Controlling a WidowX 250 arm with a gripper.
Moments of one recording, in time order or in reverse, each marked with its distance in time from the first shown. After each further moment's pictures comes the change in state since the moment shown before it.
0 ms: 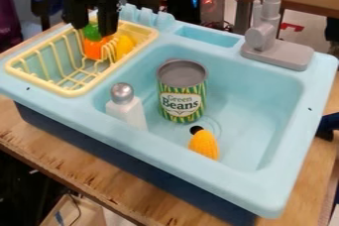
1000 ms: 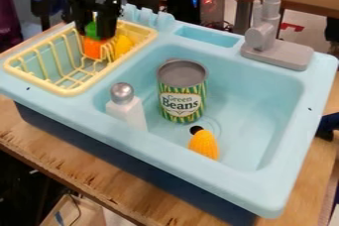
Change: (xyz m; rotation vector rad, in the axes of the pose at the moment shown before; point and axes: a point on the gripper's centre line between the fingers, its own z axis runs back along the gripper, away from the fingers) arm 0.008 0.005 -0.011 0.003 0.025 0.027
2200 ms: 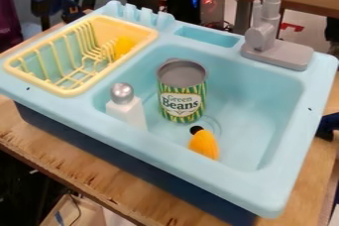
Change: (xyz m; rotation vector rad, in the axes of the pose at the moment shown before) arm -0.045 -0.089 0.145 0.030 -0.279 0.168
